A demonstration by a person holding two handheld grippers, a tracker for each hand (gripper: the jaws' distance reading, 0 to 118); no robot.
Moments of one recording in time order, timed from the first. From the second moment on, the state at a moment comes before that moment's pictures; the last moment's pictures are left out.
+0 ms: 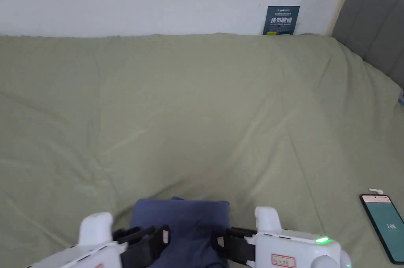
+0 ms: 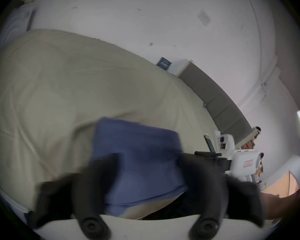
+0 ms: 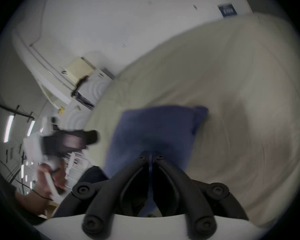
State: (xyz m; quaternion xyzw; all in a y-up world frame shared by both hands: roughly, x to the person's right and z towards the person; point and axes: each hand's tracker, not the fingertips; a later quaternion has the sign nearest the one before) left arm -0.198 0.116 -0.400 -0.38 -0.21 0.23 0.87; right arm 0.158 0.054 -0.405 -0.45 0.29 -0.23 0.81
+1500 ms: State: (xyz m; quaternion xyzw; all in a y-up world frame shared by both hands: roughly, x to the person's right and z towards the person) left arm -0.712 0.077 -0.373 -0.45 0.04 0.34 0.83; right arm 0.115 0.107 -0.322 -0.43 0.21 -0.21 0.85
